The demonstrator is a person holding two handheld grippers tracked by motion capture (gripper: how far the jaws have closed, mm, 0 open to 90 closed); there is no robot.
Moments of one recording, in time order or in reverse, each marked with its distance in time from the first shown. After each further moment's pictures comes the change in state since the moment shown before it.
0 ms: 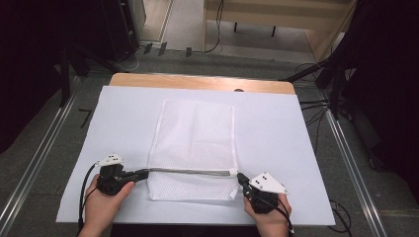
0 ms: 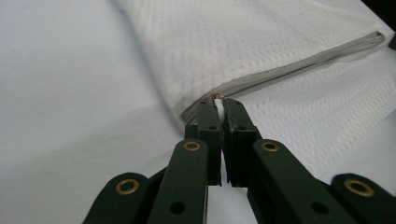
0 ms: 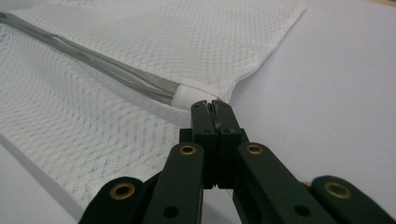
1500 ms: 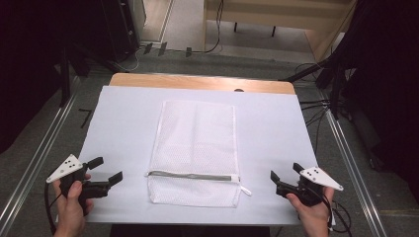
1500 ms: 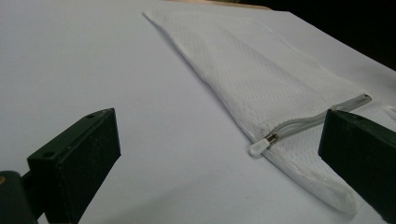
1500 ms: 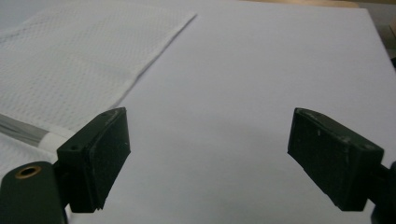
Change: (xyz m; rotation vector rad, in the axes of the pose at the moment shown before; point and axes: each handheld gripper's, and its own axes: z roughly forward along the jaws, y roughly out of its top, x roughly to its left) left arm 0.040 -0.019 -0.062 -0.302 0.077 0.109; right arm -0.108 -0.020 -0.040 -0.072 -0.112 0.178
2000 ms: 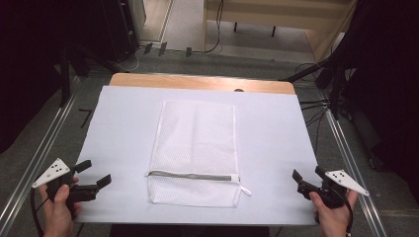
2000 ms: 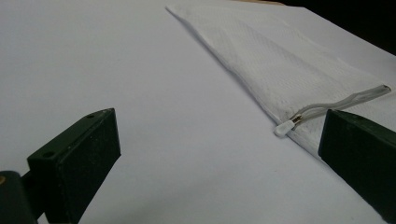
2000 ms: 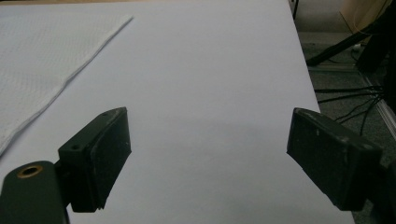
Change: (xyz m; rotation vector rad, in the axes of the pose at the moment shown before) left arm 0.018 -0.010 -0.016 0.009 0.035 -0.002; right arm -0.048 -0.012 -0.017 -0.021 -0.114 0.105
